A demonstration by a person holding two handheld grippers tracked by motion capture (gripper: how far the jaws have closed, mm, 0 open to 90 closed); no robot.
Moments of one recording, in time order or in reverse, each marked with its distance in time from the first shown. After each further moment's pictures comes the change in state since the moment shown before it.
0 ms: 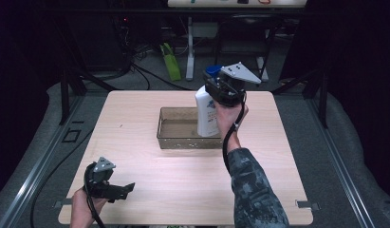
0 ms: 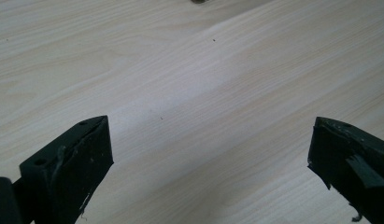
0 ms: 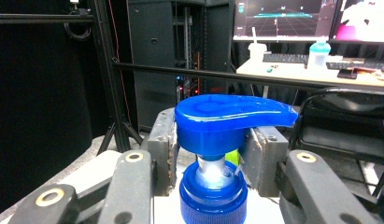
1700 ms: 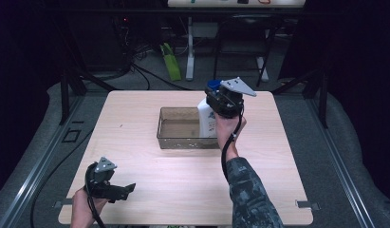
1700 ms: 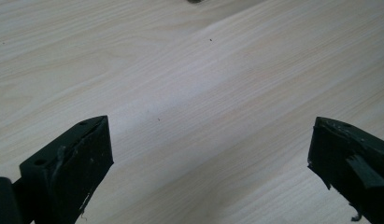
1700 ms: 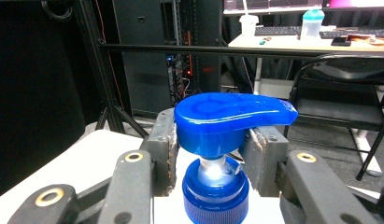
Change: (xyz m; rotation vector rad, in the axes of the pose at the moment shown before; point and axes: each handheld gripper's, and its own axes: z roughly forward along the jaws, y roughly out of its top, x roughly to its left) left arm -0.002 0.001 0.000 0.004 -0.002 0.020; right arm -0.005 -0.043 0.005 0.071 -0.046 0.040
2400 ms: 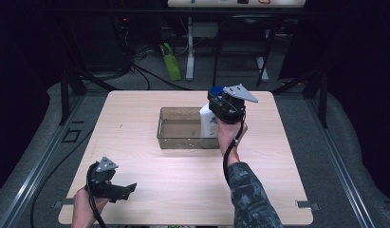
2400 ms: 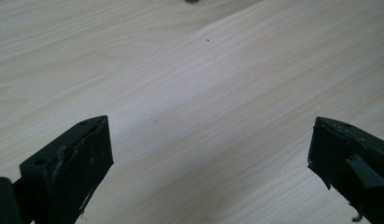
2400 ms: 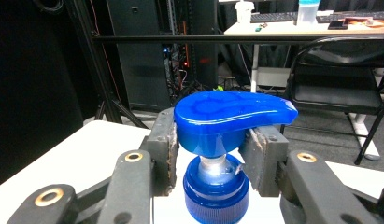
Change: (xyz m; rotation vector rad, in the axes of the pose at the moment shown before) left arm -0.001 0.002 0.002 0.008 -0.008 0.007; right arm -0.009 -0.020 -0.002 0.028 -0.014 0.029
